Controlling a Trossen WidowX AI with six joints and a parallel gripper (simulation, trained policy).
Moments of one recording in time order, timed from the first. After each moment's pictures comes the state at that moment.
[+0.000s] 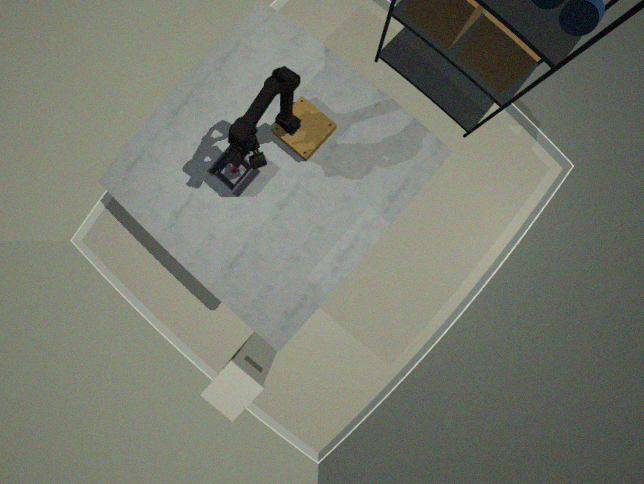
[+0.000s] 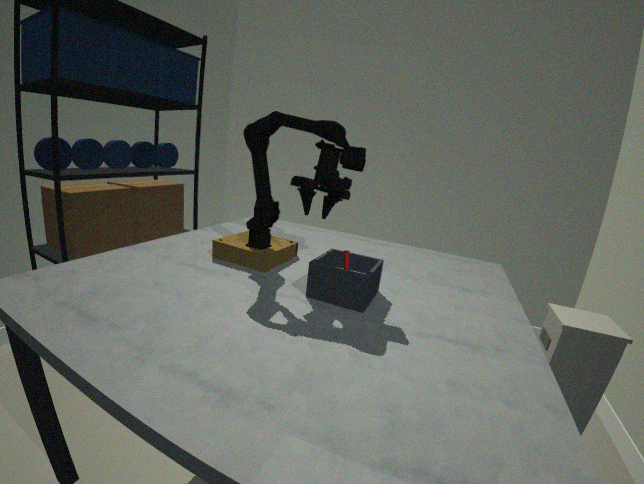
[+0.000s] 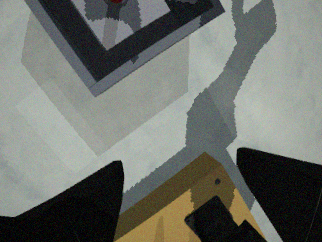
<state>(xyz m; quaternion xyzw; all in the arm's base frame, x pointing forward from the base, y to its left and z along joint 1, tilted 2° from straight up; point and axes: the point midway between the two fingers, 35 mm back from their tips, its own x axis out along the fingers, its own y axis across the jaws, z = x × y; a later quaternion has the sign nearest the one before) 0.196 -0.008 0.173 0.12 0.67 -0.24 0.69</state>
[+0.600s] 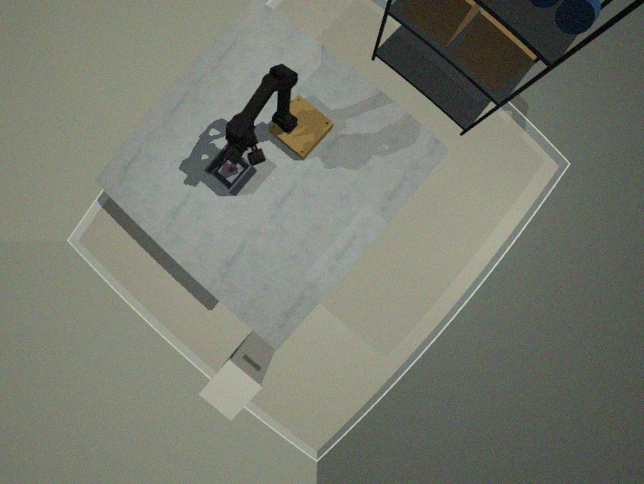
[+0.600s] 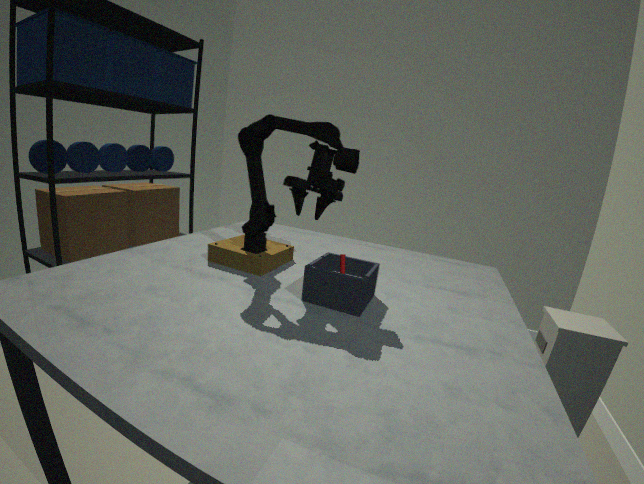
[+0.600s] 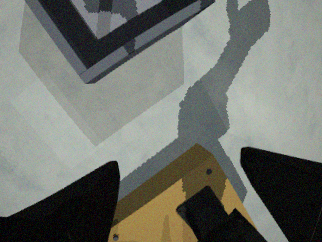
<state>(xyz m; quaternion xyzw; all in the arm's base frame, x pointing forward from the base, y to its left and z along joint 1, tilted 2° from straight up) 0.184 -0.008 0.180 0.11 0.68 -0.24 0.68</state>
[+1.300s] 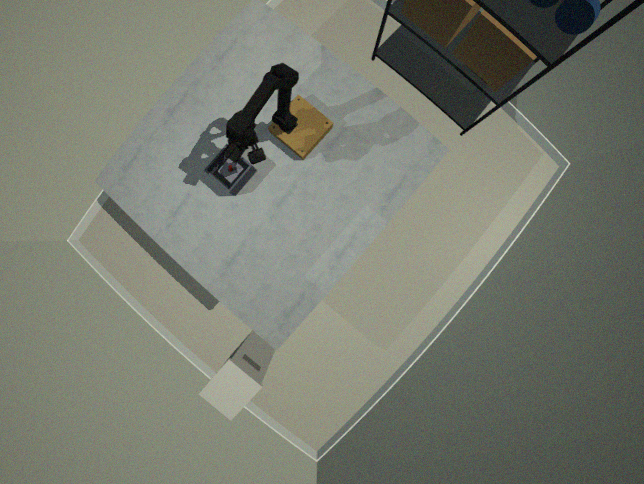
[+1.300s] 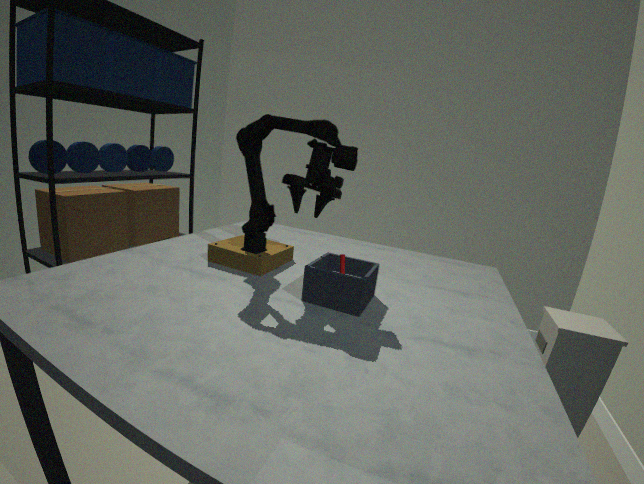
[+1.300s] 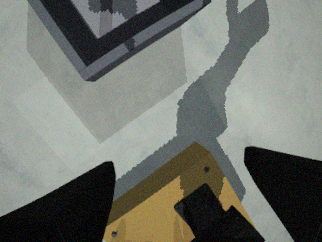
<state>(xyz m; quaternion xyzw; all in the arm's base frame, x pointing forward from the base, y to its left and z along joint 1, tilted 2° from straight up) 0.180 -0.008 0.186 0.11 0.68 -0.24 0.69</state>
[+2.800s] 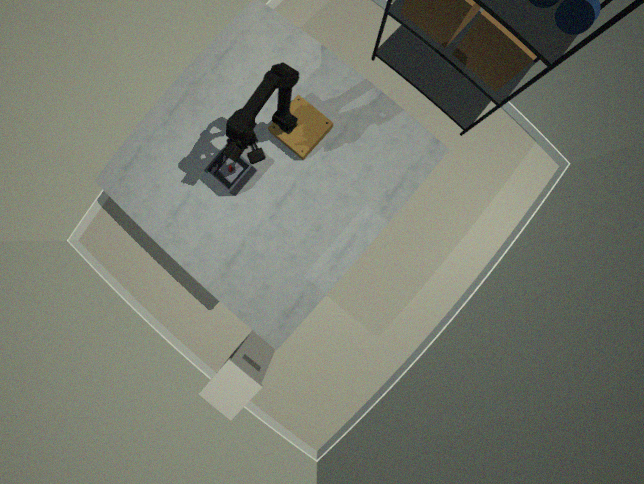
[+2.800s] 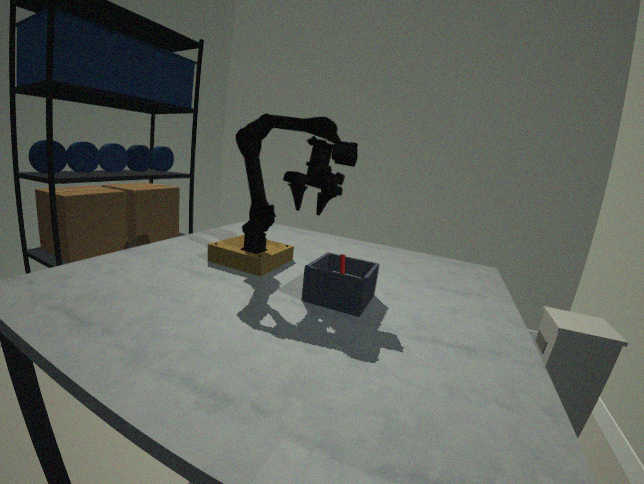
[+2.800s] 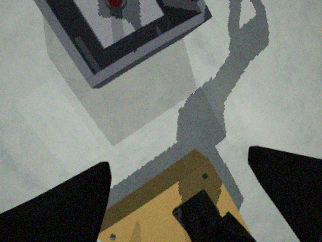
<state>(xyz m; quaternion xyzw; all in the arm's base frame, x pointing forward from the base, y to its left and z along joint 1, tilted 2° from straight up) 0.184 -0.009 0.195 0.10 0.67 -0.23 0.70</state>
